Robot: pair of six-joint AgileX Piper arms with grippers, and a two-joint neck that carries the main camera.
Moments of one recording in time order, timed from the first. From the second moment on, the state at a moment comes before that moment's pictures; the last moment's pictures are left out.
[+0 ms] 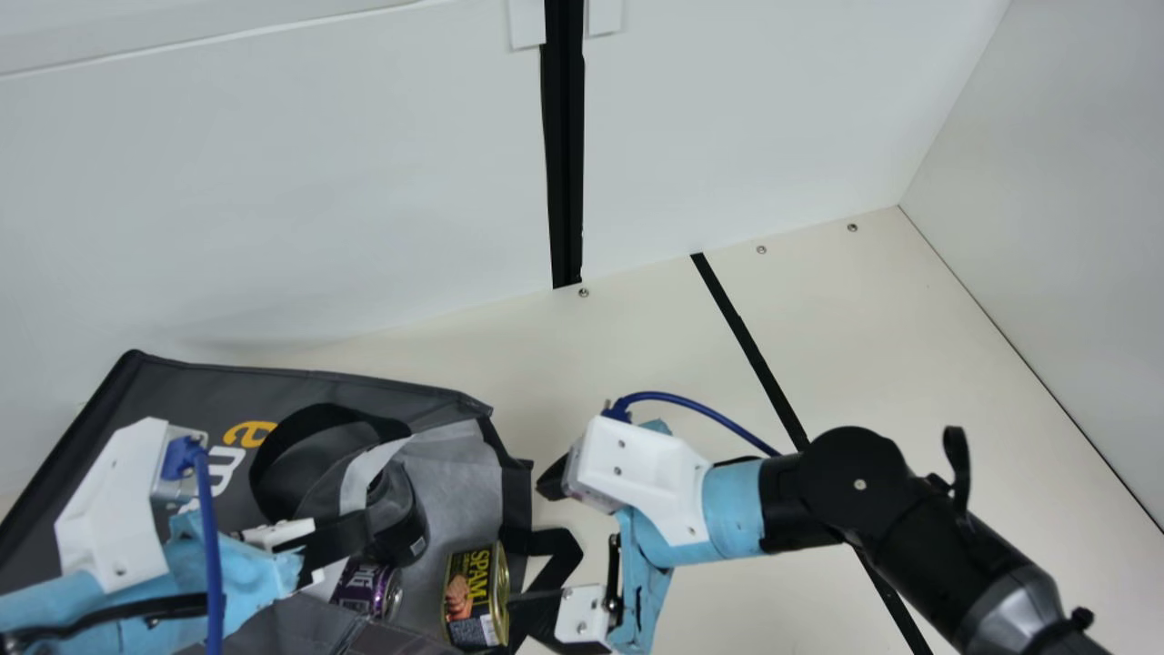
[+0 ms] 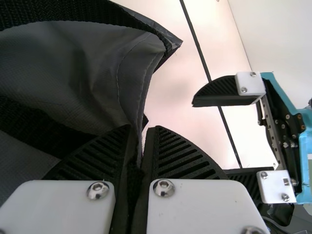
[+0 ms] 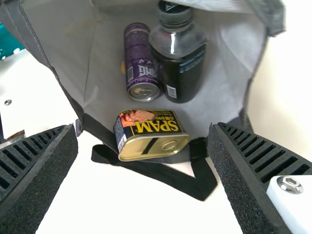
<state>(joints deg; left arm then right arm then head) -18.1 78.0 -66.7 -46.2 53.8 14.6 7.7 73.0 -50.5 57.6 52.6 -78.3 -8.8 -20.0</state>
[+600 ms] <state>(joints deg) -18.1 78.0 -66.7 -46.2 53.8 14.6 -6.1 64.2 -48.3 52.4 55.3 -72.7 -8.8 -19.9</state>
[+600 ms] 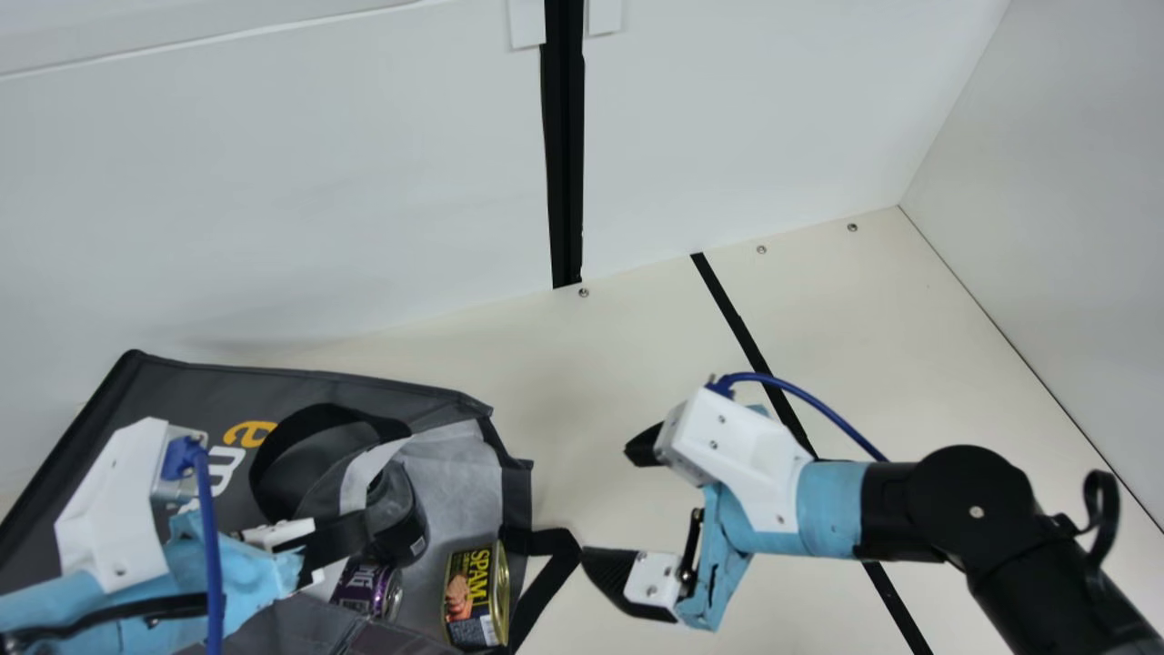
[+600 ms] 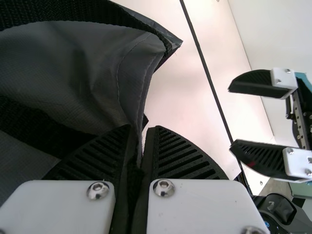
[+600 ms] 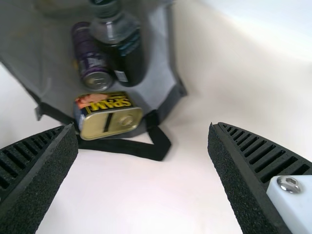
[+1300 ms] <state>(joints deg) -18.1 78.0 -66.7 -46.2 53.8 14.6 -24.1 57.0 -49.4 40.4 53.9 -60.6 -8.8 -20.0</state>
